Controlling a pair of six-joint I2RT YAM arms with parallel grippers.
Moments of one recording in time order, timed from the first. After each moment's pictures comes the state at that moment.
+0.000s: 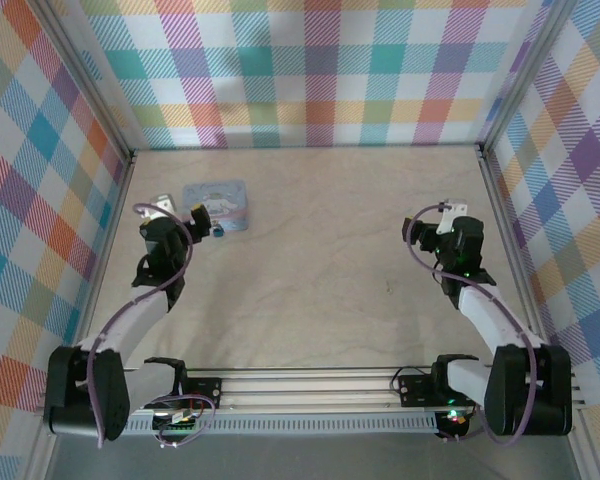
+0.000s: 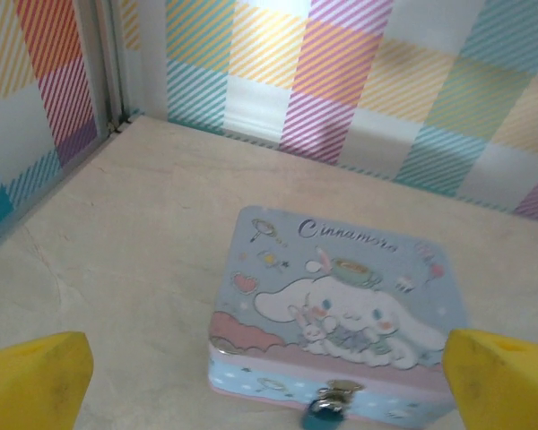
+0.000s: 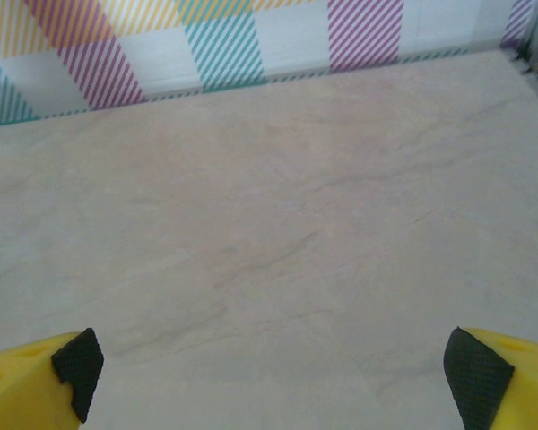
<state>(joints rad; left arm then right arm) -0.10 1.10 0.58 0.23 -0.28 -0.29 0.00 1.10 0.54 0.13 -0.10 0.14</state>
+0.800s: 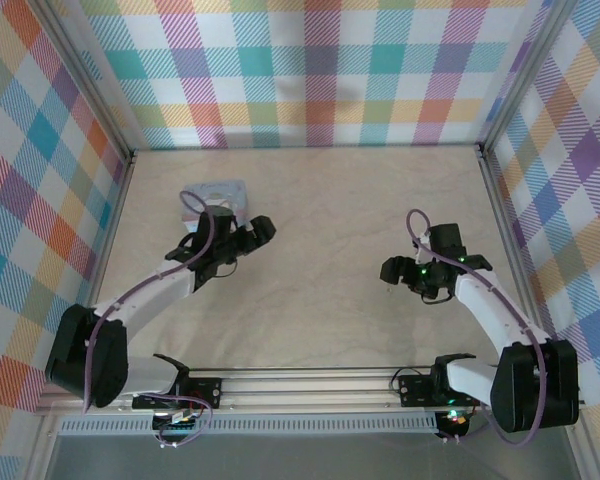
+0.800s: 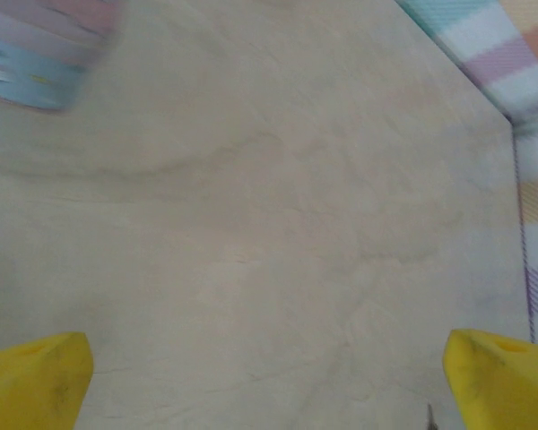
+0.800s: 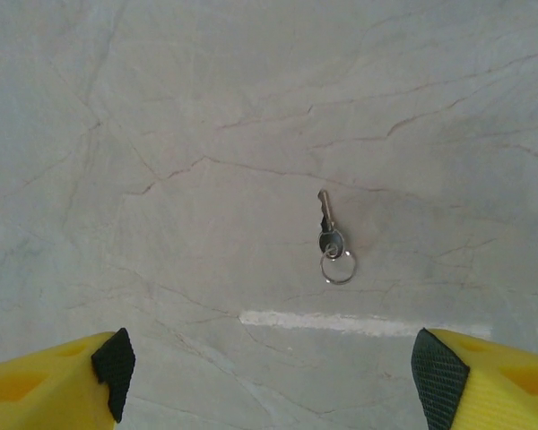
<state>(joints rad) -0.44 1.34 0.79 -0.10 0.11 -0.84 0.12 1.15 0.68 -0.68 -0.37 0.40</state>
